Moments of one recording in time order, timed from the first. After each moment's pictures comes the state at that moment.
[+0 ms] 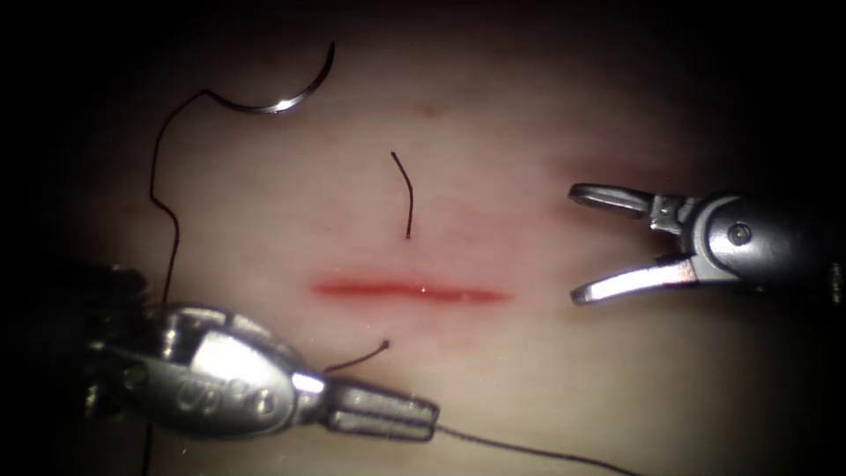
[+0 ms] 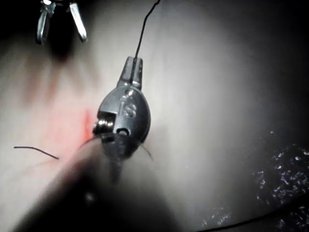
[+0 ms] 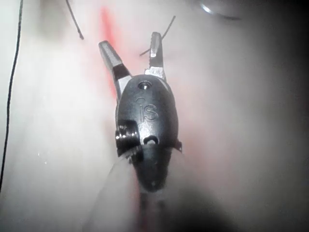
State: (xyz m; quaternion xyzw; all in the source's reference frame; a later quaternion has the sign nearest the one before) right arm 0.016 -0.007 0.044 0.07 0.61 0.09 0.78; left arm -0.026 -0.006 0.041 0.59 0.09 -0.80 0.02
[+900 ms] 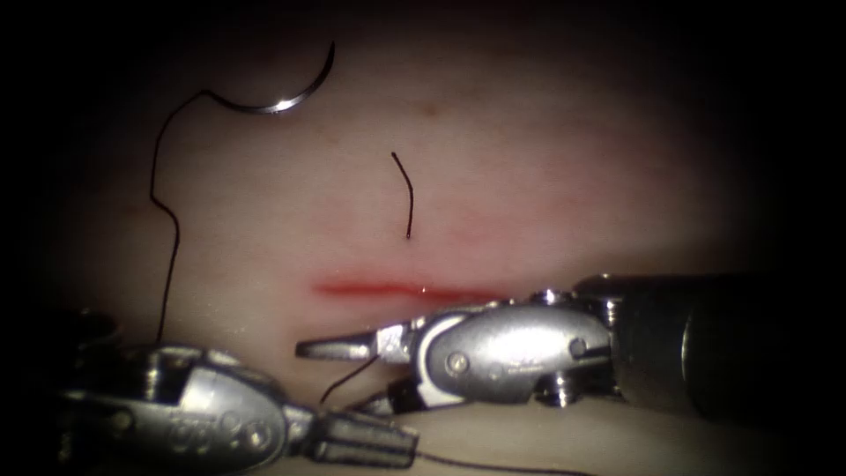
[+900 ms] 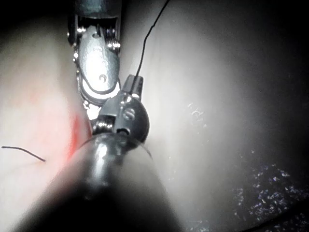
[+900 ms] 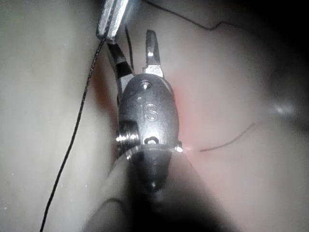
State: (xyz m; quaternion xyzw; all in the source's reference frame) right arm 0.031 -0.014 0.045 0.11 0.66 -0.02 0.74; left arm -0.027 -0.007 0.040 0.54 0.11 -0.83 0.02
